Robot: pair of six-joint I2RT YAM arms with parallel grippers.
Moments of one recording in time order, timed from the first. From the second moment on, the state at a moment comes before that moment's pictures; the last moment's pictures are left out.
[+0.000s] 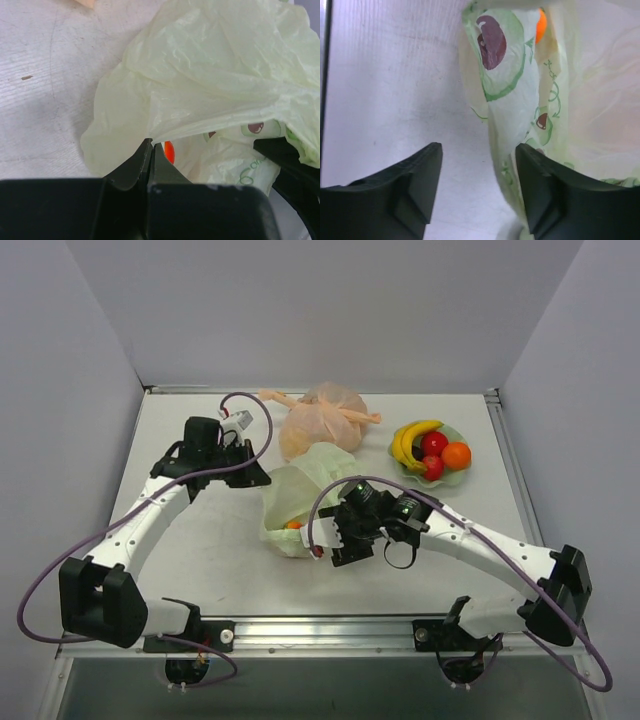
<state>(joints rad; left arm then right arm) -0.28 1.33 1.09 -0.50 0.47 -0.36 0.95 1.32 1.07 -0.76 -0.18 -1.00</state>
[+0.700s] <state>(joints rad) -0.07 1.22 0.84 -0.37 0.66 -0.65 0.21 1.25 1.37 -0.84 -0.45 -0.20</state>
